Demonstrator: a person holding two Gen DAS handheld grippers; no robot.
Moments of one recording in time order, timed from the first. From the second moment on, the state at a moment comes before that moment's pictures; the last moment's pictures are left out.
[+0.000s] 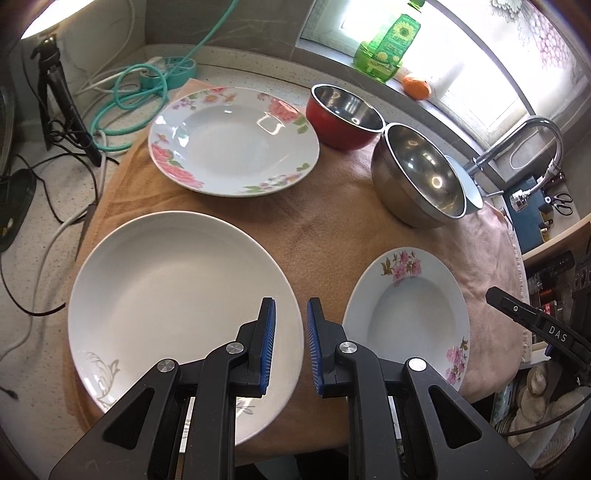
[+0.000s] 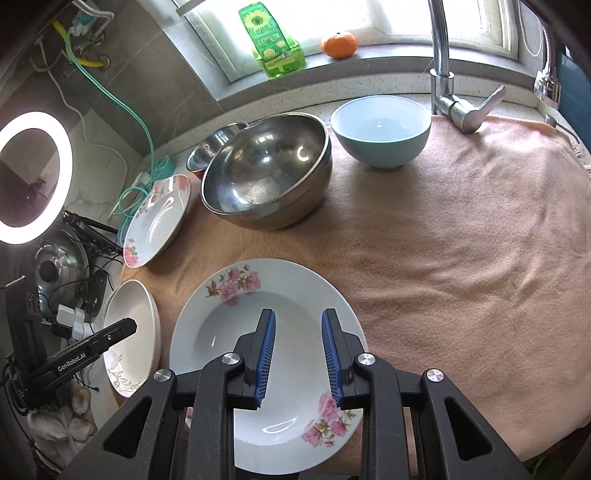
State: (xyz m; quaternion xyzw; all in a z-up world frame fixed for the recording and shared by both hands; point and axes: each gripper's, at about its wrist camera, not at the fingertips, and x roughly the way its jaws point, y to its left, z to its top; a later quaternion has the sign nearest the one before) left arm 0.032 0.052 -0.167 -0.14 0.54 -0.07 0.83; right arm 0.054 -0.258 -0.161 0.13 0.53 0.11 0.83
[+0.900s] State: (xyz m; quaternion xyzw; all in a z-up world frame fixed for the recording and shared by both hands) left arm 0.079 0.176 -0.152 -0.16 0.49 -0.01 0.86; right arm 0.100 -0.130 -0.127 0.09 0.51 0.15 0.84
